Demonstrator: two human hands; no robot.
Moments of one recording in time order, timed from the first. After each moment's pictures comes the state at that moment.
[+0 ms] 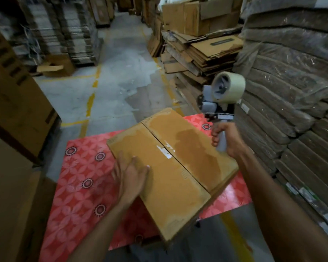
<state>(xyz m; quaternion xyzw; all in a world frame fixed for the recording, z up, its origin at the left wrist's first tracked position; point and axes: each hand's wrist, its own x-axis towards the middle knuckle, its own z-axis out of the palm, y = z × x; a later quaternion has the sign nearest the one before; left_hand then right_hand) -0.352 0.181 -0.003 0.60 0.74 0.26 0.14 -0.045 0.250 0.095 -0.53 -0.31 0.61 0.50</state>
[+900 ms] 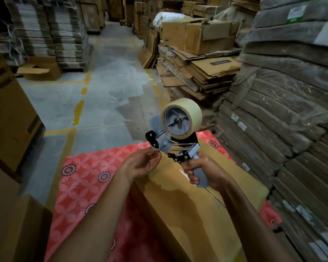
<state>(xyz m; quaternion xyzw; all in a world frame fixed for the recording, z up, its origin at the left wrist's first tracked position) -0.426 0.330 0.056 0.15 0.39 0.37 0.83 -0.205 0.256 0.100 -0.45 -0.50 0.65 0.36</state>
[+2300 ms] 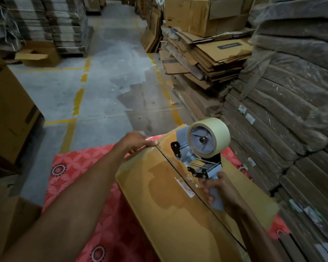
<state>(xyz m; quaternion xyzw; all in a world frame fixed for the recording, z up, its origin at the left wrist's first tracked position) -0.416 0.460 0.034 0.62 0.66 0.07 0.42 -0.141 0.265 0.043 -0.54 -0.41 0.61 0.40</state>
